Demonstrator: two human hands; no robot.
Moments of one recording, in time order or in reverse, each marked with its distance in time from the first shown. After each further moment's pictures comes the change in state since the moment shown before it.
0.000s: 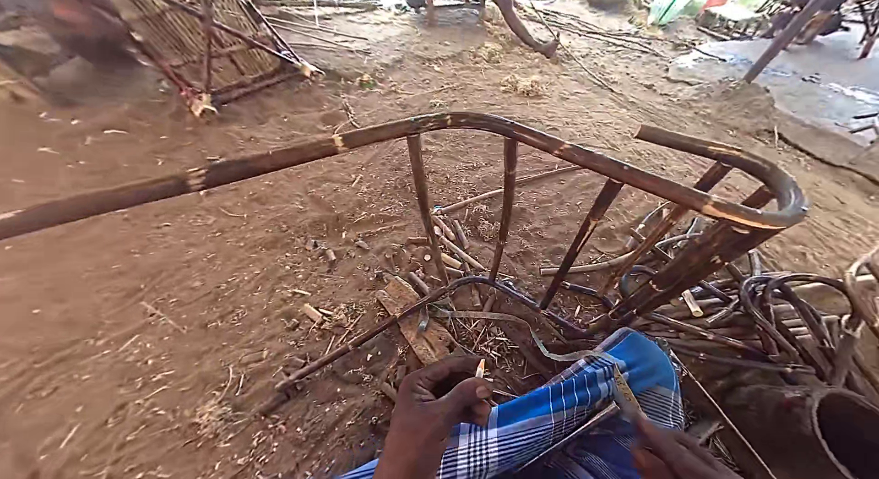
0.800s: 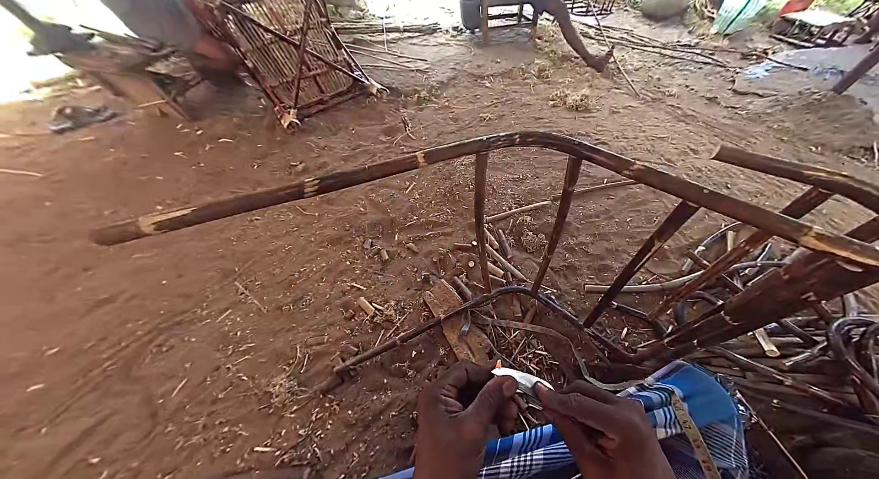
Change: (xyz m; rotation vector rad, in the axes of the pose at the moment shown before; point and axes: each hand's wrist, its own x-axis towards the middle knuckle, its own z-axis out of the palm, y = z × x) left_hand -0.011 0.024 -0.009 0.109 0.236 0.220; right_hand 0.106 -0.054 0.117 0.094 -0.192 -0.304
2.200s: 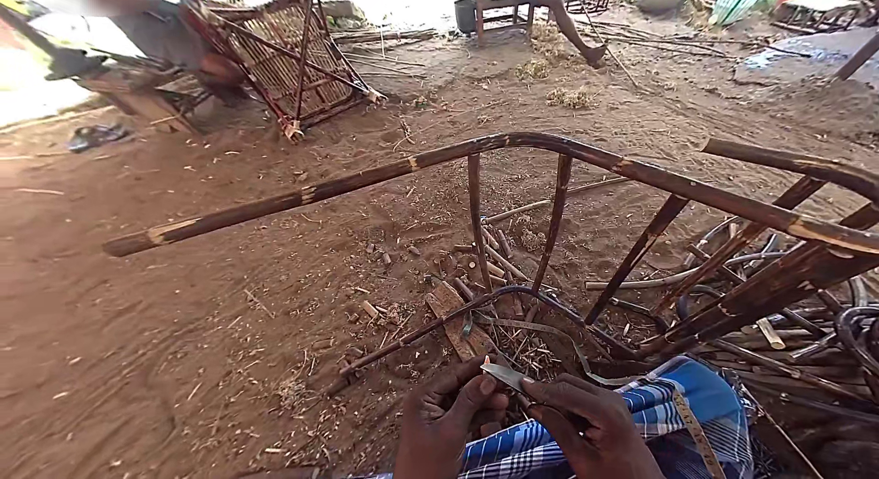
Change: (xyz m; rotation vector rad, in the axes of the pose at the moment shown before) left_hand -0.009 0.012 -0.008 0.017 -0.028 -0.028; right_hand 0.002 0.002 0.007 0.205 -0.004 -0.009
